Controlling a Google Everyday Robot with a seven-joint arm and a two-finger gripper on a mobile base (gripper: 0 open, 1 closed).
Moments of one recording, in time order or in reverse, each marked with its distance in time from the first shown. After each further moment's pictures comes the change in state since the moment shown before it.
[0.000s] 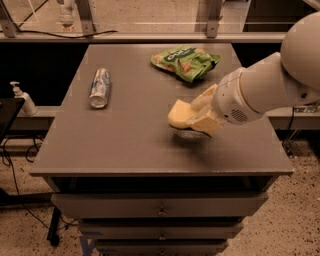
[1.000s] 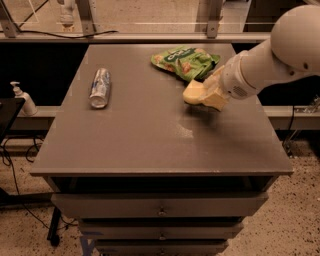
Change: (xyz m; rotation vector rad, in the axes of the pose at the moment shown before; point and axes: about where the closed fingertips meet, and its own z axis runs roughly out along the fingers) arm 0.033 -0.100 0.025 0.116 0.053 -0.010
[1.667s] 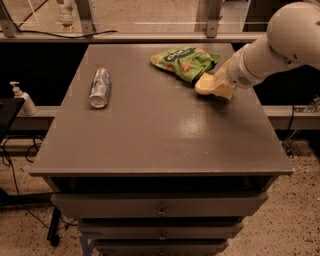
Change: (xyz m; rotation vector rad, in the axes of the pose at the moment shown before) arm 0.033 -0.061 0.023 0.056 0.079 0.005
